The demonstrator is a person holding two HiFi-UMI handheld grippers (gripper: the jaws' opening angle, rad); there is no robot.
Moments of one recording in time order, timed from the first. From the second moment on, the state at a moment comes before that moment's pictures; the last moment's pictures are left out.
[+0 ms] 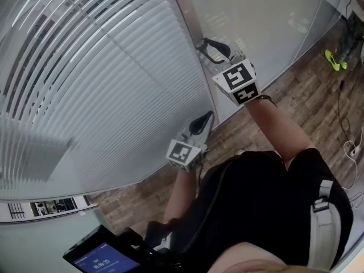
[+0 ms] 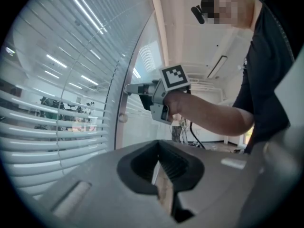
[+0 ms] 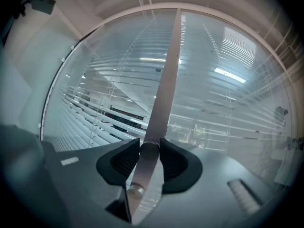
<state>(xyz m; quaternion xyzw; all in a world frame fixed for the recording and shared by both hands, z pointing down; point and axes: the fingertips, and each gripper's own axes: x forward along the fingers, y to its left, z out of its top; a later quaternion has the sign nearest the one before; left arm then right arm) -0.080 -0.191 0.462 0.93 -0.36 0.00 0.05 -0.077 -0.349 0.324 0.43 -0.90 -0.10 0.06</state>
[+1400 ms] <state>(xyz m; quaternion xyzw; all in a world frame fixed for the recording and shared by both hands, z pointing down) -0.078 -0.209 0.448 0.92 -0.39 -0.02 0.04 -0.033 -0.217 0.454 0.24 -0.97 0.03 0.00</state>
